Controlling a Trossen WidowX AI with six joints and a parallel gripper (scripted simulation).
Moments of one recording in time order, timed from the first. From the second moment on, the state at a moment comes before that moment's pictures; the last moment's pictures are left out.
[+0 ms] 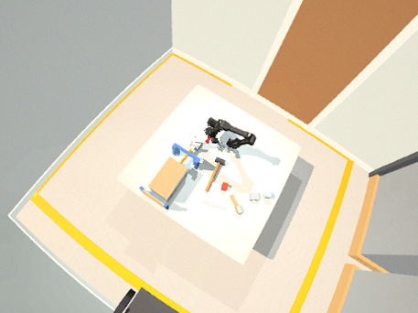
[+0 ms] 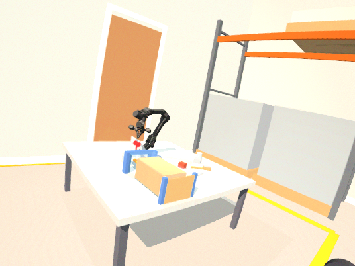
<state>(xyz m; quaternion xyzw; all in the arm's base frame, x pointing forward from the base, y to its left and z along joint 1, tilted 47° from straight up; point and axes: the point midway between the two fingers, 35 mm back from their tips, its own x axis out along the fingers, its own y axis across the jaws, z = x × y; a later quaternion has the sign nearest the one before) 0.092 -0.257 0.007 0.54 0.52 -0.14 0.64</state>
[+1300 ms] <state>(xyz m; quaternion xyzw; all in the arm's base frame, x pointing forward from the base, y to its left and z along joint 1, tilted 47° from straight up) 0.093 -0.256 0.007 0.56 0.65 -0.03 0.51</state>
